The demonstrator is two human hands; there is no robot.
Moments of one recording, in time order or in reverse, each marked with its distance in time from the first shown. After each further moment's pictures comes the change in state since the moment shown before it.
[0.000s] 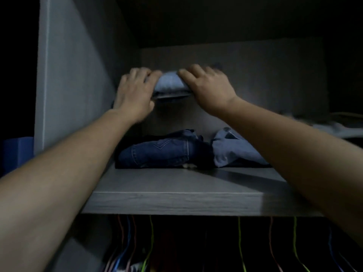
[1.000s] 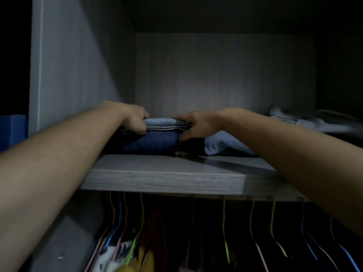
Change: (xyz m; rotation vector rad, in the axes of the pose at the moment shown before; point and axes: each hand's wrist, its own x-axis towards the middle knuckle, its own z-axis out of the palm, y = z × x) left_hand -0.034 -0.001 0.018 -0.137 -0.999 -0.029; right_hand -0.047 -0.038 0.015 0.524 -0.847 0.032
